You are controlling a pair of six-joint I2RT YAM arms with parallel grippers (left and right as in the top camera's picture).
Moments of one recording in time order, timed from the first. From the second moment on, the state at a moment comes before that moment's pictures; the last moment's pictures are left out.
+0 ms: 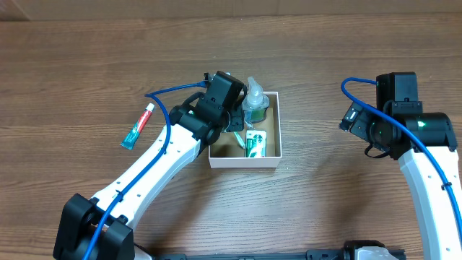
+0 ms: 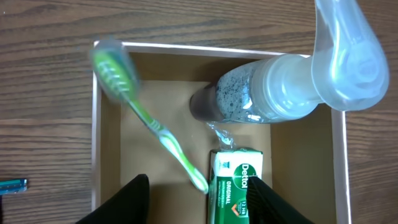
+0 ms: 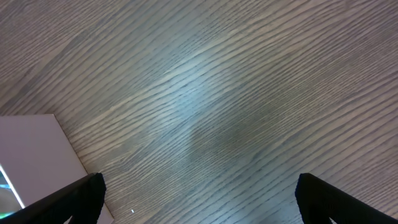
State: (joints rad) left arm -0.57 1.63 1.25 -0.62 -0.07 -0.60; right arm 0.01 1.29 1.24 -1.14 0.17 0.54
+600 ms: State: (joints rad) left arm -0.50 1.57 1.27 -1.06 -0.24 -0.59; right arm 0.01 1.29 1.24 -1.14 0.17 0.54
